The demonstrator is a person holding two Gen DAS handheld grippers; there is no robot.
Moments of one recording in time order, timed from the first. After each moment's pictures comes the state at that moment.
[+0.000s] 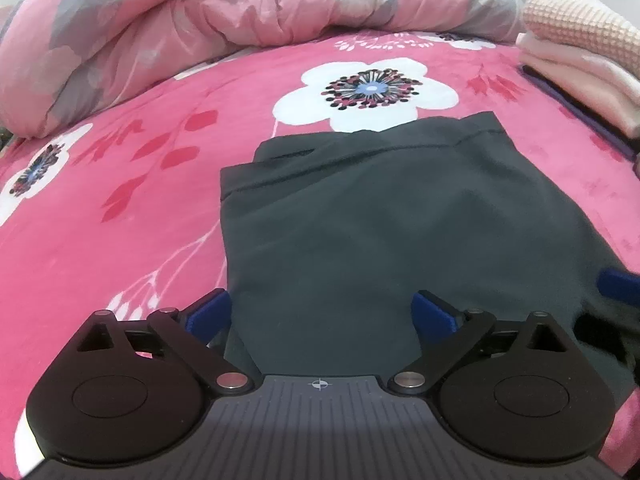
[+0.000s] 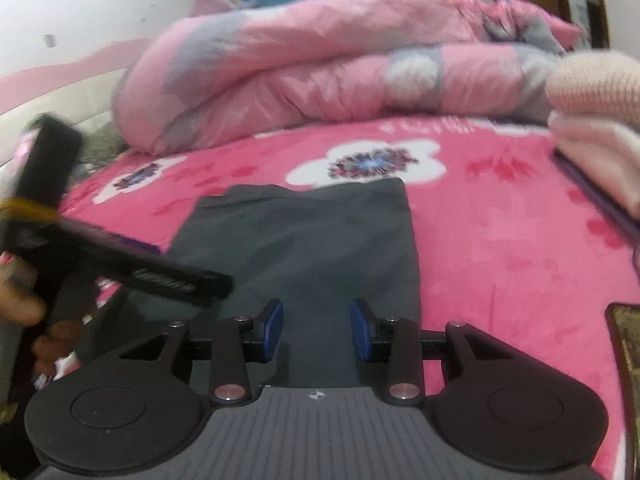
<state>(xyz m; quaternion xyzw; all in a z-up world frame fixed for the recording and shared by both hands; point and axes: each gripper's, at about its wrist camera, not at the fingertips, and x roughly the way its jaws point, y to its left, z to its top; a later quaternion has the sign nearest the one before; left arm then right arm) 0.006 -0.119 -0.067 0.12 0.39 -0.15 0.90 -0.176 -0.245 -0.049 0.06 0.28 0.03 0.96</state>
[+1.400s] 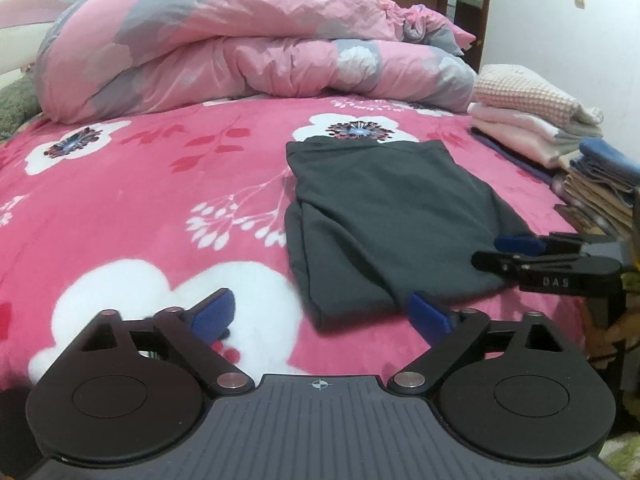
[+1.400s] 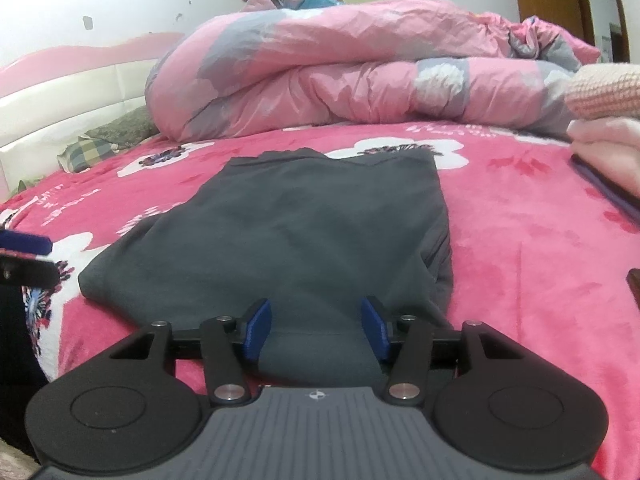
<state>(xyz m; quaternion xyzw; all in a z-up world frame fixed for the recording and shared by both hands) -0.126 -0.006 -0.067 0.03 0.30 -0.21 0.93 -0.196 -0.229 -0.088 0.04 0.27 0.05 0.96</state>
